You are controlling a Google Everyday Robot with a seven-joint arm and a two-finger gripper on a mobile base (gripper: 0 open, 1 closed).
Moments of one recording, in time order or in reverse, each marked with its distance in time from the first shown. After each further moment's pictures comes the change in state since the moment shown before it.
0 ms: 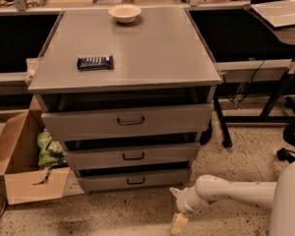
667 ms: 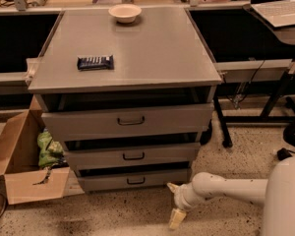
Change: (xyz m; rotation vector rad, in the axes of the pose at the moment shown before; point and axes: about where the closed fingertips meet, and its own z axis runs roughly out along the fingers) arm 0.001 -0.022 0.010 0.033 0.008 -0.063
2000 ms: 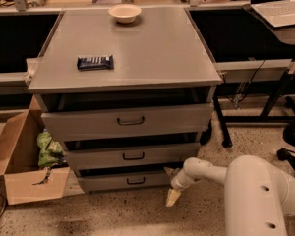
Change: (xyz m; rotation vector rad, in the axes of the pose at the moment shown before) arm 0.030 -0.126 0.073 0.082 0.037 -0.119
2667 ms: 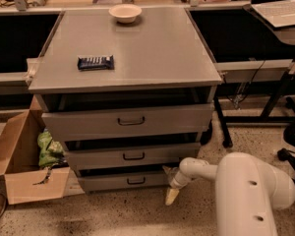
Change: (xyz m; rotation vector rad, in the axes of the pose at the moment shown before) arm 0.005 -0.010 0.013 0.013 0.045 -0.050
